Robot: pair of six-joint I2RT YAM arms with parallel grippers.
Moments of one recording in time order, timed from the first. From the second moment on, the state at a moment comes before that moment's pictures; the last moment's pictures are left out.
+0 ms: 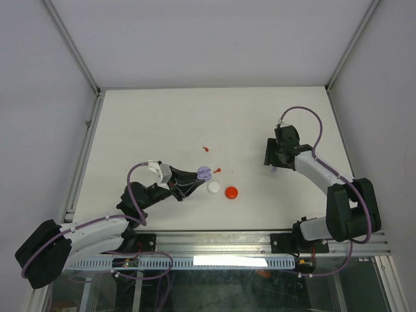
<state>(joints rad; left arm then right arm) -0.79 0.89 0.12 1.03 0.34 -0.21 0.26 1.36 0.78 -0.40 0.09 0.34</state>
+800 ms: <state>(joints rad) -0.79 0.88 0.12 1.02 0.34 -0.21 0.25 1.53 0.82 -0.41 0.18 0.34</state>
